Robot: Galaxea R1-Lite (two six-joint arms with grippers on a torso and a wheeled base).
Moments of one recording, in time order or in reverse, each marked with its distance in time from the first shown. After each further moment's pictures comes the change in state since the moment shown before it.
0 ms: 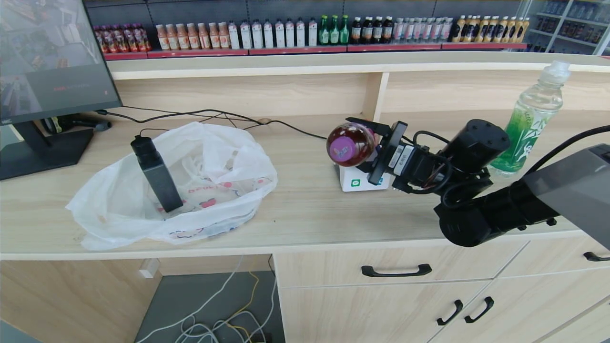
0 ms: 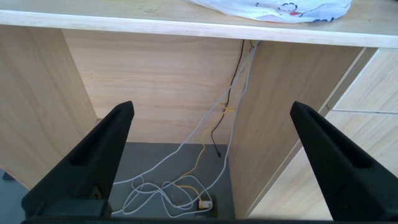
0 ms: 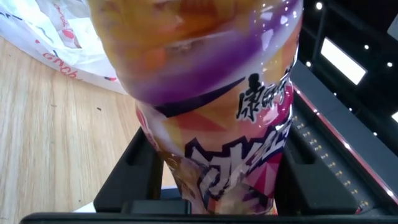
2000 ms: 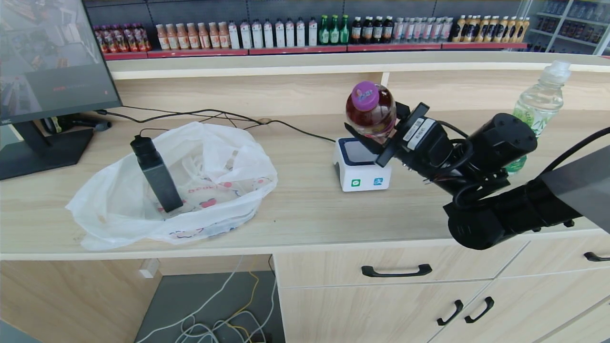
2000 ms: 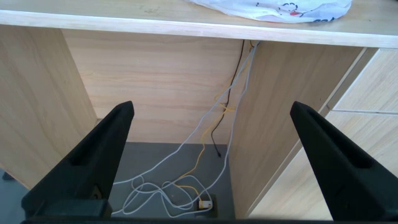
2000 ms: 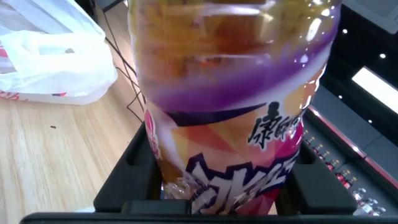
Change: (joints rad) left arm 0.000 0.000 0.000 0.000 0.000 0.000; right arm 0.014 -0.064 0.053 -0.117 -0.188 0.122
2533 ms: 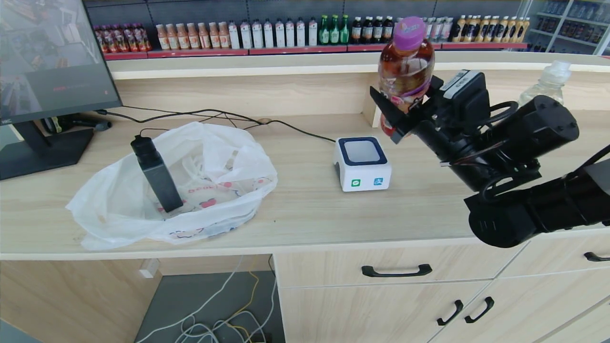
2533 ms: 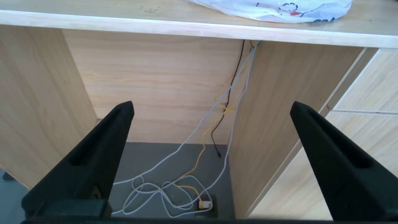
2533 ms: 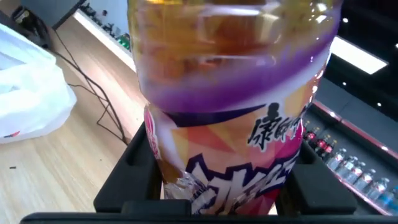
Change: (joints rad) left arm 0.000 0.000 0.000 0.000 0.000 0.000; right arm 0.001 -0.109 0.050 -0.007 -0.265 0.188
